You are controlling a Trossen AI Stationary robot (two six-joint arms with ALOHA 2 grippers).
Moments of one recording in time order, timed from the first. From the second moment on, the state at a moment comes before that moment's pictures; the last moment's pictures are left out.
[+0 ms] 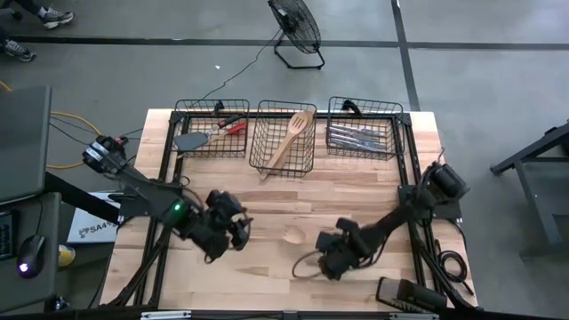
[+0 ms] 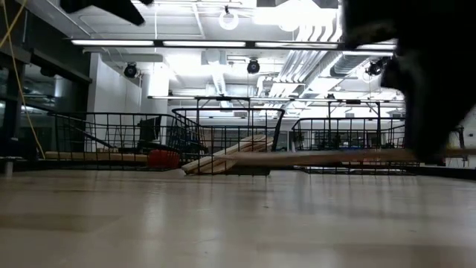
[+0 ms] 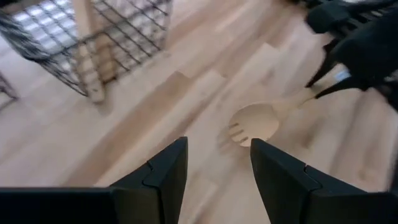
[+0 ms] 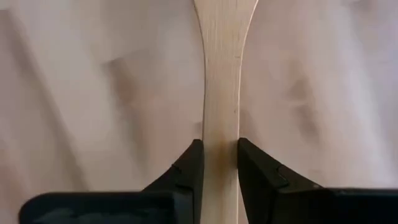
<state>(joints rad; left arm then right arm) -0.62 1.38 1.20 -0.82 -0.74 -1.15 0.60 1.86 1.25 -0.79 0.23 0.95</state>
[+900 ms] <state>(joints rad) -0.05 1.24 1.20 -0.50 -0.60 -0.66 -0.08 1.27 1.26 -0.72 0.23 0.06</state>
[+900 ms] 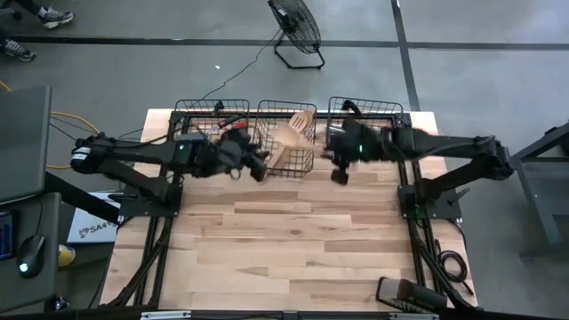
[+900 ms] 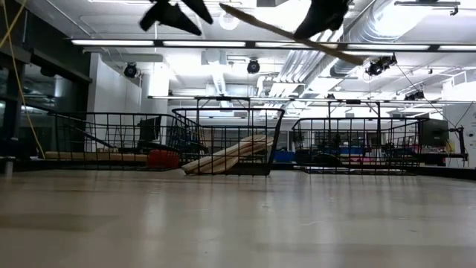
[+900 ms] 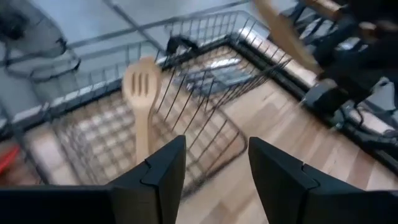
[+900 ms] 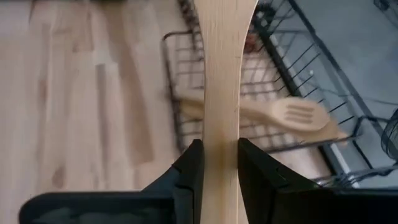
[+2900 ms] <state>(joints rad) 0.74 1.67 1.20 0.68 0.75 -0.39 -0.62 1.55 1.26 0.05 -0.45 0.10</state>
